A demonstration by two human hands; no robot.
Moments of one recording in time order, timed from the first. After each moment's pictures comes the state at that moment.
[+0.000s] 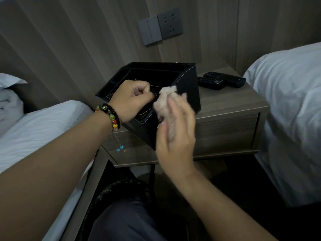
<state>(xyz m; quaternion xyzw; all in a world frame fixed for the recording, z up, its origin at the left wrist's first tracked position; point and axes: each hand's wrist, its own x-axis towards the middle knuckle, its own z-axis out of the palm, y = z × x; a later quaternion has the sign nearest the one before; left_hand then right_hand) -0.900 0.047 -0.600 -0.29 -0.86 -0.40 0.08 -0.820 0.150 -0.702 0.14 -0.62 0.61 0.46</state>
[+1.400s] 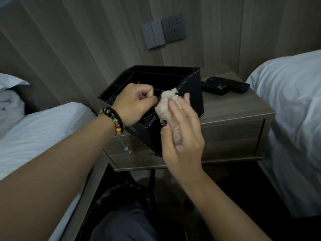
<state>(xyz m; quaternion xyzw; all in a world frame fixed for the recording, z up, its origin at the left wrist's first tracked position) -0.905 0.045 -0.601 -0.29 -0.87 -0.39 0.10 -0.830 0.159 -0.701 0.17 -0.63 0.58 0.49</state>
